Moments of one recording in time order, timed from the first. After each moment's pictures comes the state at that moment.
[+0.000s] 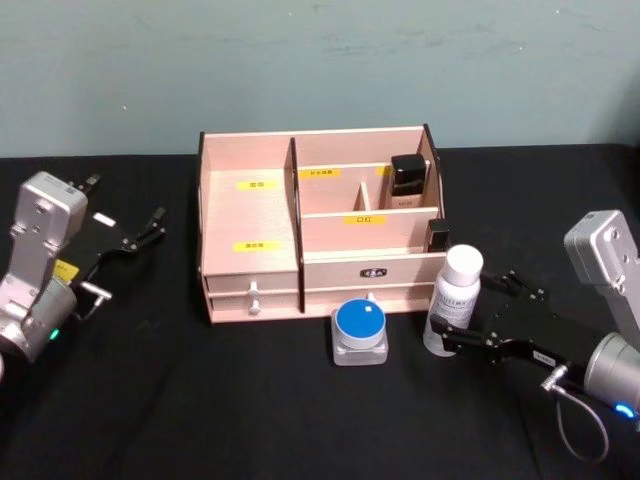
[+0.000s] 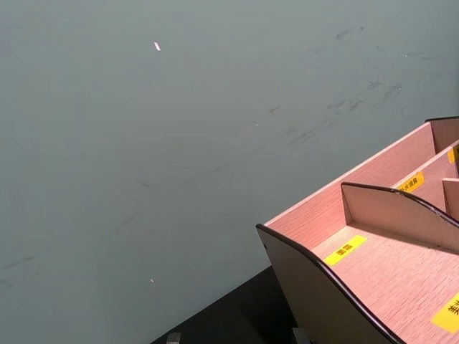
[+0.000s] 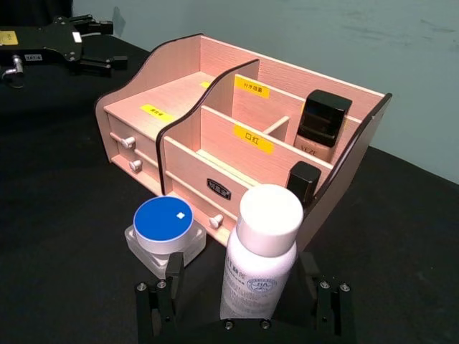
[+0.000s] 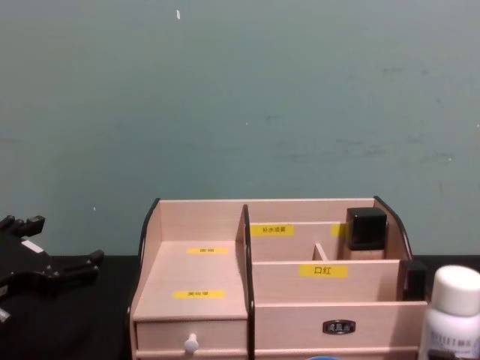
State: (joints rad) left arm -0.20 0.60 0.45 -1.41 -0.25 -0.12 0.03; right arm -0.10 0.69 -0.29 -1.84 0.42 0.22 0.32
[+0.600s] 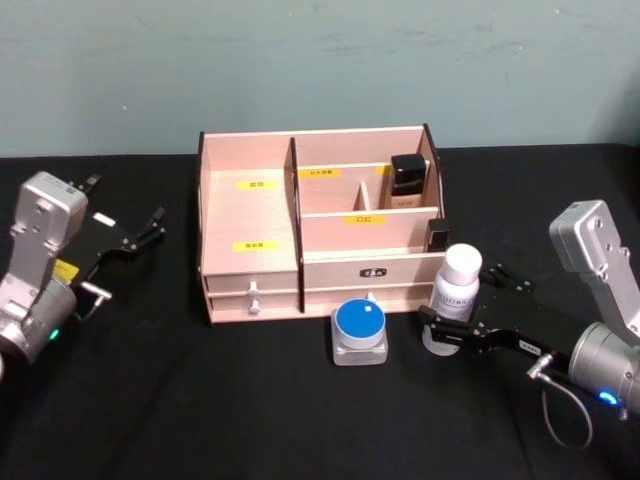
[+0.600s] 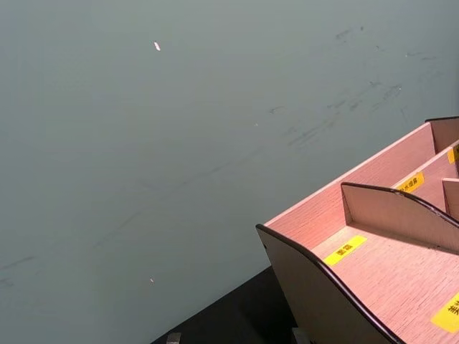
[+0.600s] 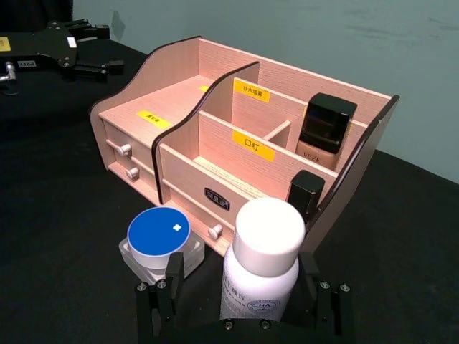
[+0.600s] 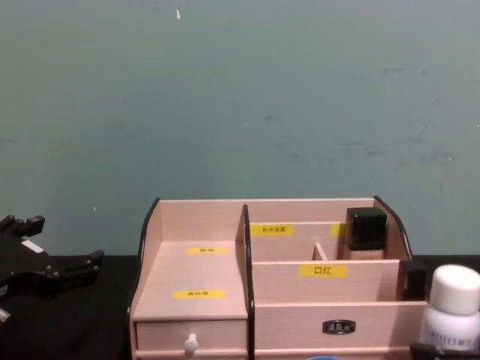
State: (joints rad) left arm -0.20 0.60 0.45 -1.41 -0.25 -0.12 0.03; right arm -0.06 0.62 -0.29 -1.78 0.39 0.23 0.36
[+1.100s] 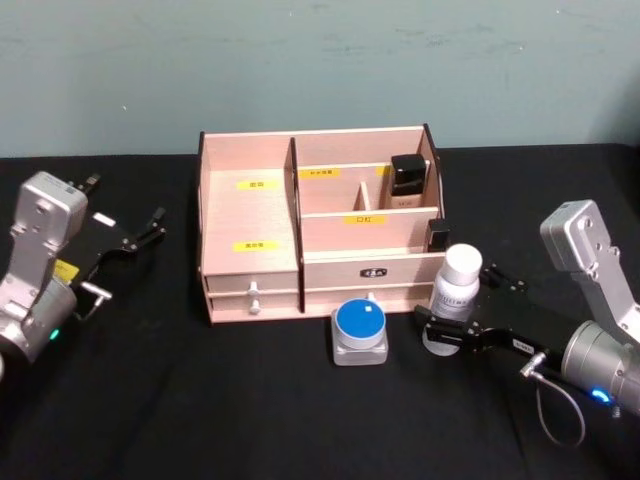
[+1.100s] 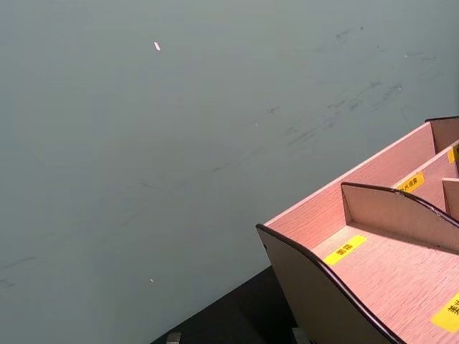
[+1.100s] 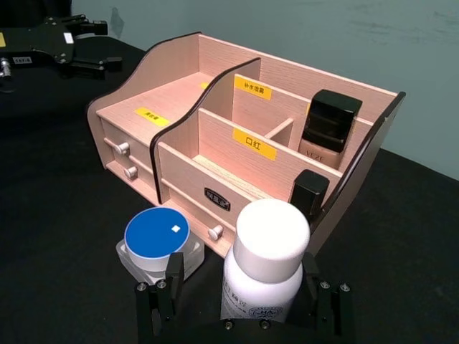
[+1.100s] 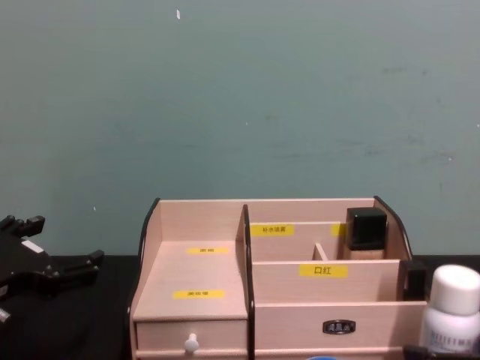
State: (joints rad) left arm -0.20 0.60 0.45 -1.41 -0.25 -0.12 0.03; right arm -0.04 0.60 -0.30 -1.76 0.37 0.24 0.37
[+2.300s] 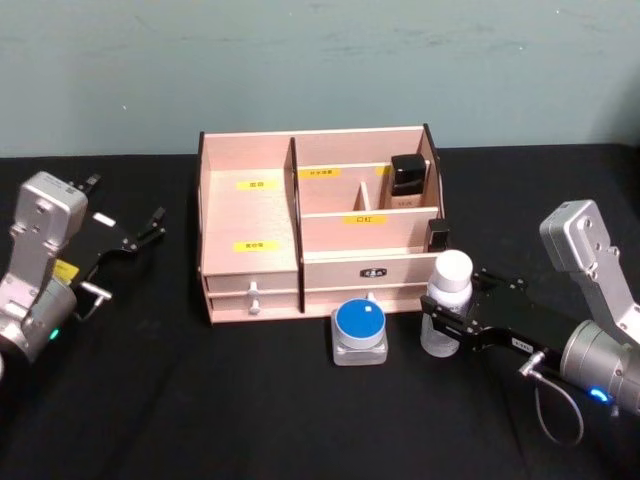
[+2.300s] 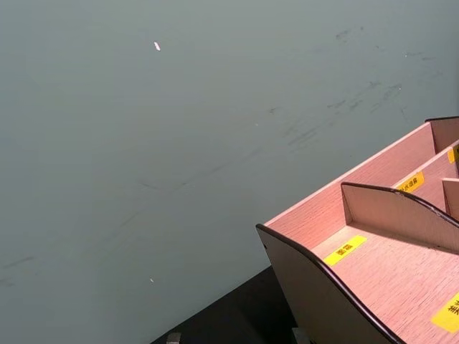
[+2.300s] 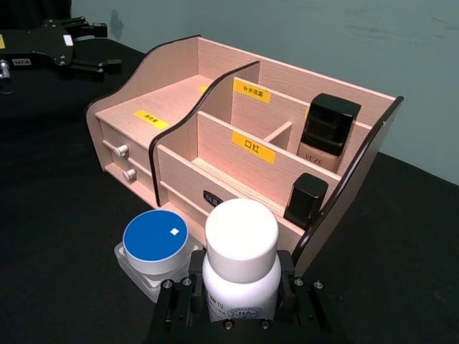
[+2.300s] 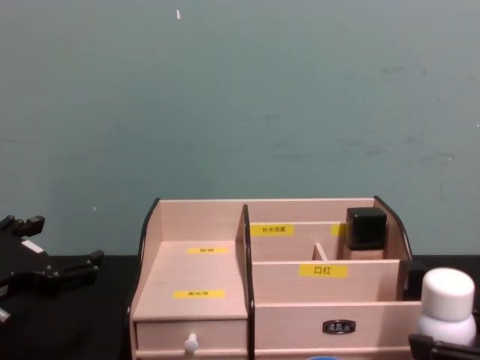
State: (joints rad) left arm -0.20 0.60 0.45 -1.41 -0.25 -0.12 0.03; right arm -0.04 0.59 -0.30 -1.76 0.36 0.23 0.37
